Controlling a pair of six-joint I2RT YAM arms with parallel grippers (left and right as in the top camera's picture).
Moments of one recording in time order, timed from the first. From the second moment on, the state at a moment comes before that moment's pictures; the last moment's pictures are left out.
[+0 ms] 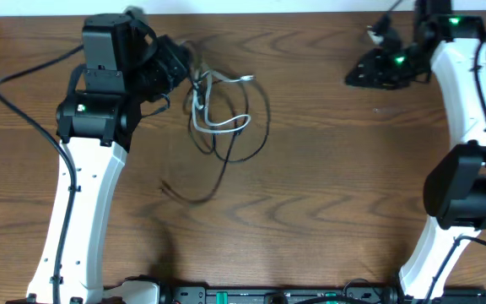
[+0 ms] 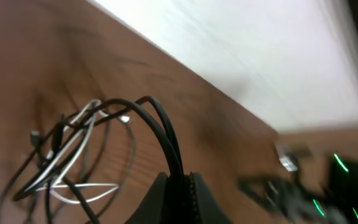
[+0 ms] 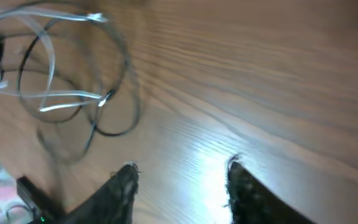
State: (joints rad) left arm -0.10 1.44 1.50 -0.64 0.45 -0.71; right arm 0.00 2.09 1.97 -1.22 -0.61 -0.10
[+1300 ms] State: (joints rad) left arm -0.13 1.44 1.50 -0.41 0.99 -0.83; right arm 0.30 2.09 1.97 -0.86 -0.84 -0.16
